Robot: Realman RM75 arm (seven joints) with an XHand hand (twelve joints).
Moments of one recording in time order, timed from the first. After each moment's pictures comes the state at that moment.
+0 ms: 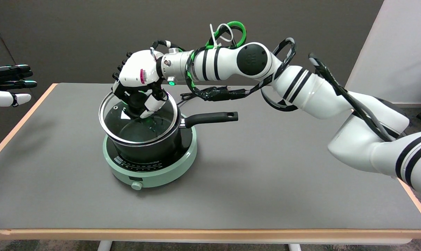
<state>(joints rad) 1.17 -1.26 -2.52 1.11 -1.58 0.56 2.27</state>
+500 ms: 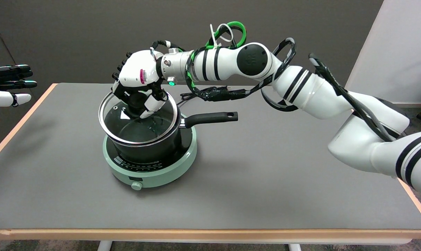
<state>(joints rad) 1.17 -1.26 -2.52 1.11 -1.57 0.55 2.27</state>
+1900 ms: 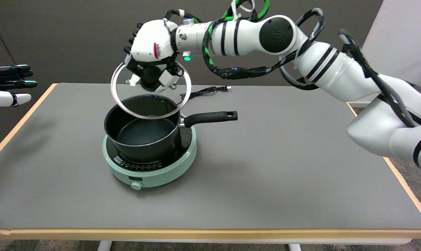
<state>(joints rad) 1.26 -1.14 -2.53 1.22 -1.61 0.58 2.26</state>
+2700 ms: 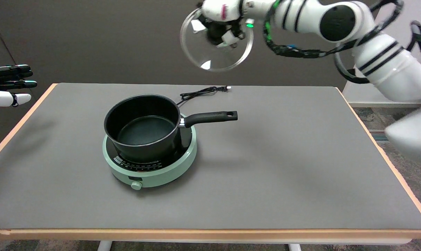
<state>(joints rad) 1.18 -0.89 -2.30 1.32 -1.87 0.53 2.27</state>
